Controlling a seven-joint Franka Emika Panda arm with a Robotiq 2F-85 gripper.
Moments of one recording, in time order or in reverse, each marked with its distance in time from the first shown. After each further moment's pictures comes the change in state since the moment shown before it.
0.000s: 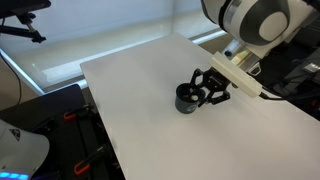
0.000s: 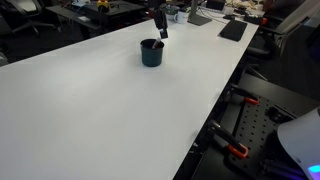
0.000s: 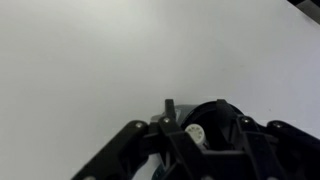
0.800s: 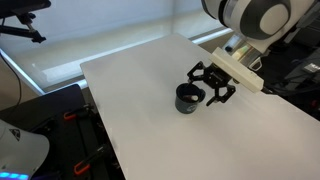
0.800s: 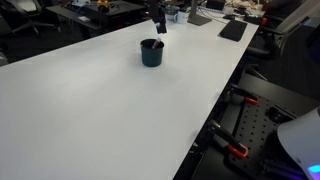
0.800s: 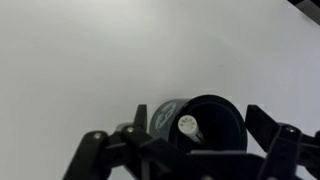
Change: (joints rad) arm 0.005 -0.016 0.006 0.000 -0.002 0.003 -0.012
